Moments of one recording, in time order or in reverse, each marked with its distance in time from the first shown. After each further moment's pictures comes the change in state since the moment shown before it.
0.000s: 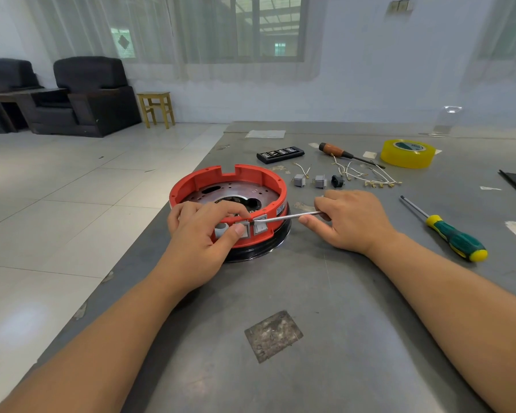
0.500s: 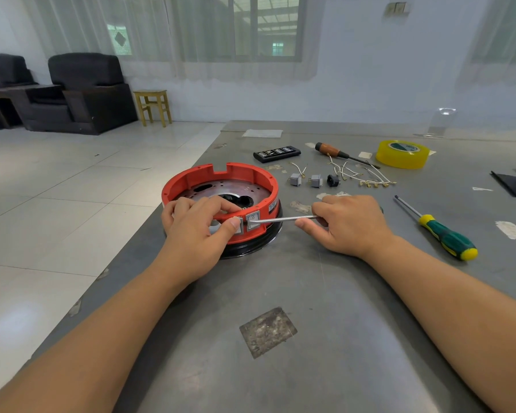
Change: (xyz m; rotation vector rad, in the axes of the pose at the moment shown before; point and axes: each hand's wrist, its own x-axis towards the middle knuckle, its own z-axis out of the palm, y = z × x) left_hand 0.008 0.002 0.005 0.063 0.006 -0.108; right_hand -0.010 -0.007 -0.011 -0.071 -0.052 -0.014
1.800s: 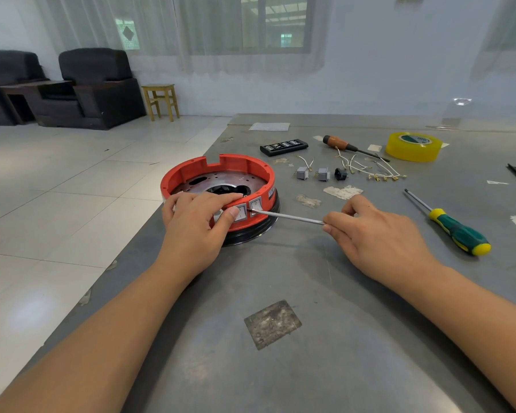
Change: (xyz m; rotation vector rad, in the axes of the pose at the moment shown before) left_hand -0.002 -0.008 0.001 0.088 0.120 0.082; right_hand -0.038 -0.025 -0.057 0.034 -0.259 0.187
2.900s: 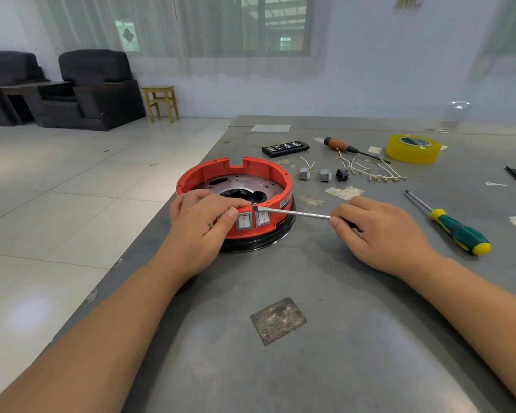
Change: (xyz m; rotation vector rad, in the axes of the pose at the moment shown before) left_hand -0.004 -0.012 -0.007 -0.115 -0.106 0.060; right_hand 0.007 0.015 0.011 0.274 0.109 -0.059
